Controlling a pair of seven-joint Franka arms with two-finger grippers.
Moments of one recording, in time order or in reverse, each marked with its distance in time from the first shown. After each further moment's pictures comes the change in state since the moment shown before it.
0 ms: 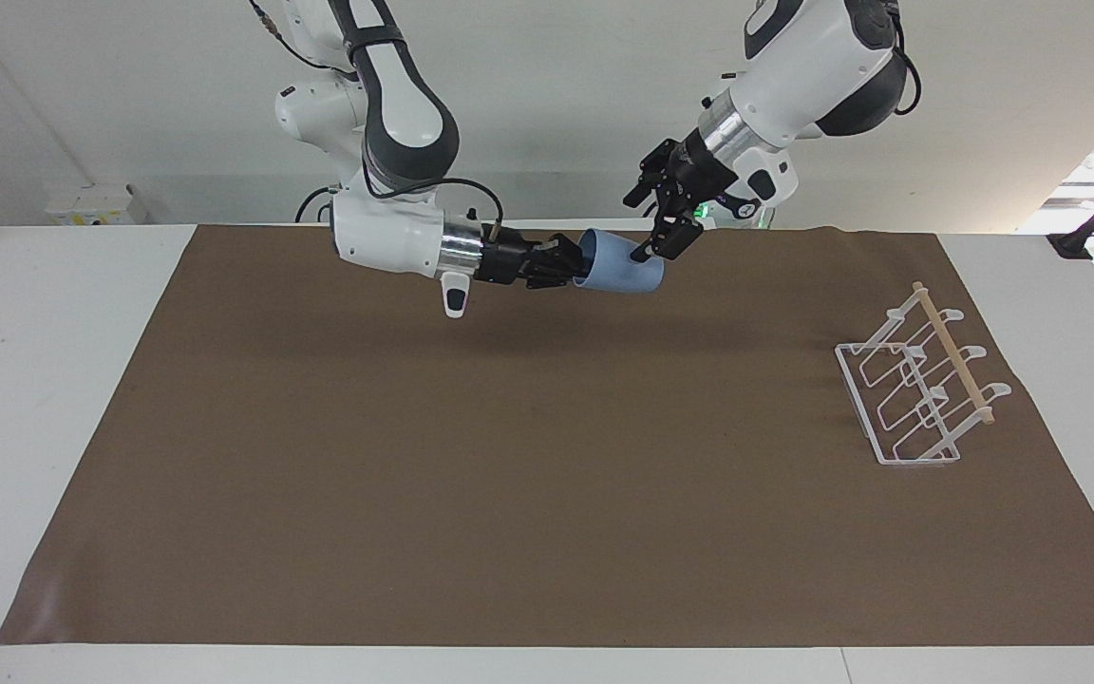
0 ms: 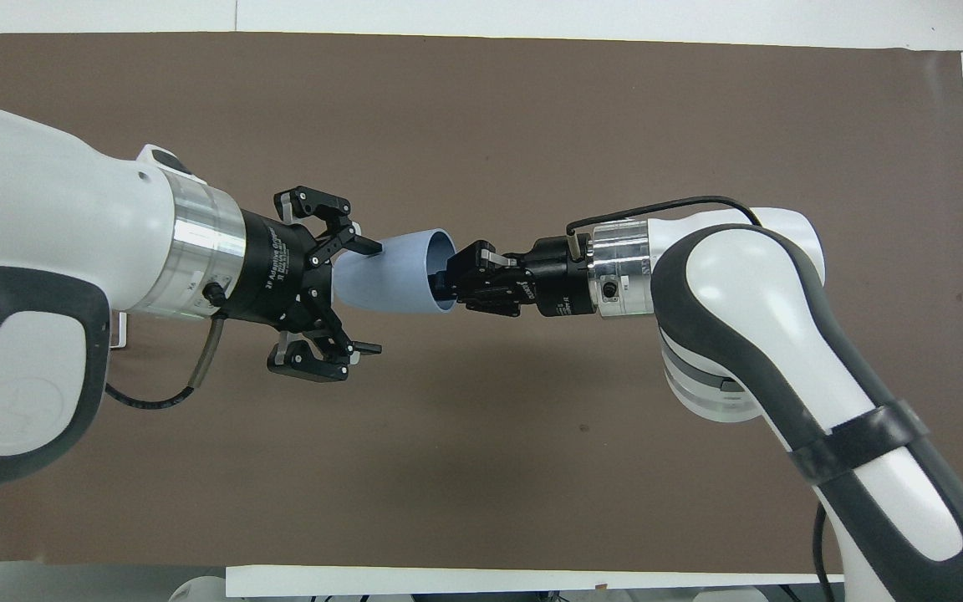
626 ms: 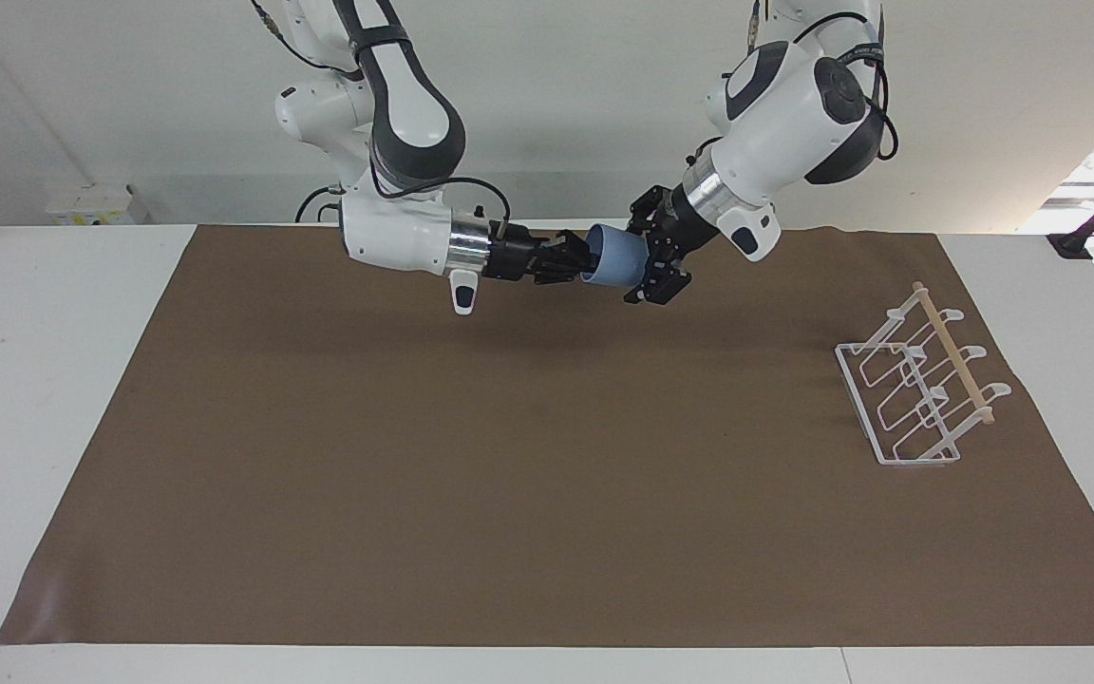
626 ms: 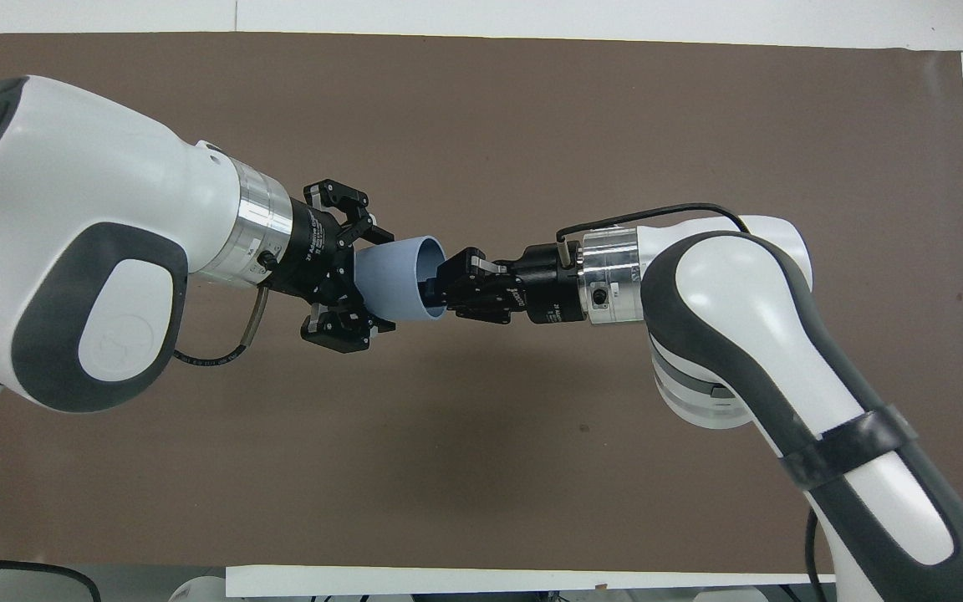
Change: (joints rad) left arm -0.001 0.096 0.004 -0.016 0.034 0.048 -0.001; right arm 0.018 -0.001 -0.001 -0.007 0.027 0.008 0.000
